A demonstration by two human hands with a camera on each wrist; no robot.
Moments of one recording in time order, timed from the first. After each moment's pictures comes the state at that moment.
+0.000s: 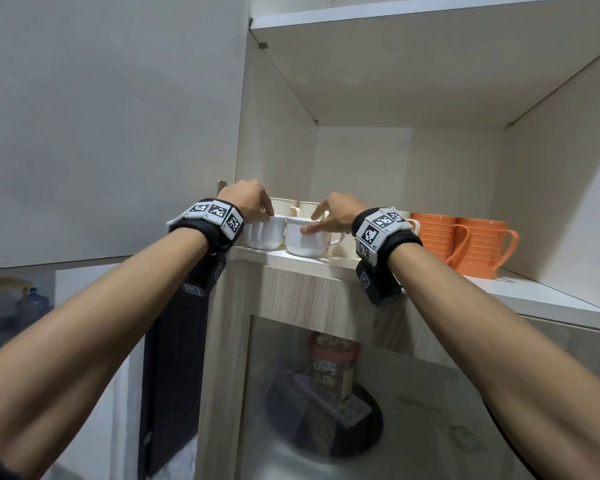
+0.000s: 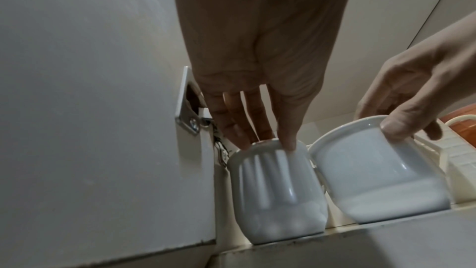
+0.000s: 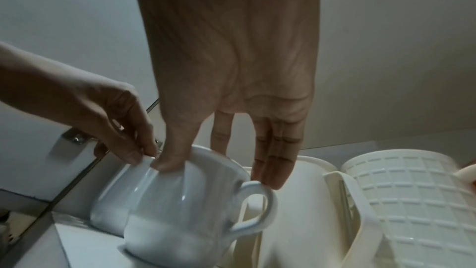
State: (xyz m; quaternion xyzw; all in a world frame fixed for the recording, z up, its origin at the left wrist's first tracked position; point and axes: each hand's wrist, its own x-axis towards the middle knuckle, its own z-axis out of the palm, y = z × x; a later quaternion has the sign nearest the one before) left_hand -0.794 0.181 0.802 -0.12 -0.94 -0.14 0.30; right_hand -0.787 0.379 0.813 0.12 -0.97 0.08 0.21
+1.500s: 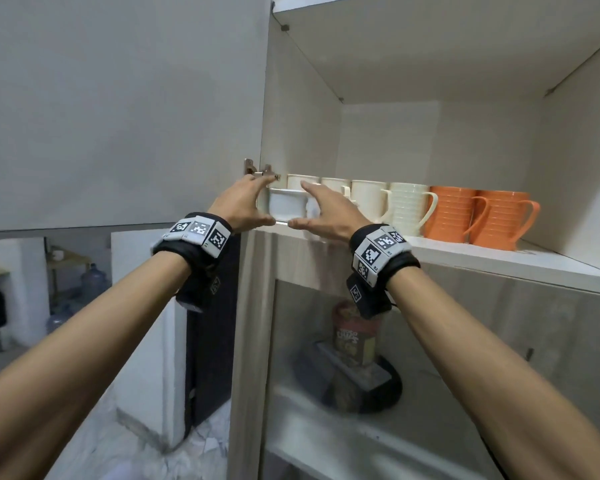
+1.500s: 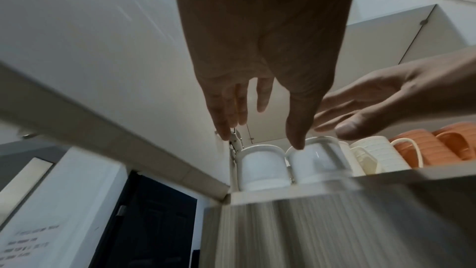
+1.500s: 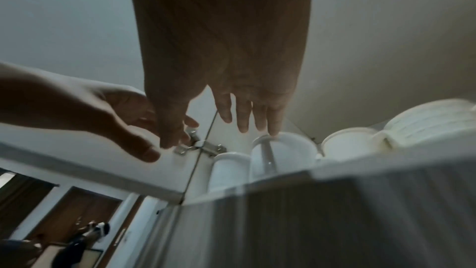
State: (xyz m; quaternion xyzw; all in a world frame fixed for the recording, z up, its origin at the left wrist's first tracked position) left_hand -0.723 0.156 0.750 -0.12 -0.92 -0.17 0.32; right_hand -0.738 0.350 0.754 0.27 -0.91 0.16 0.27
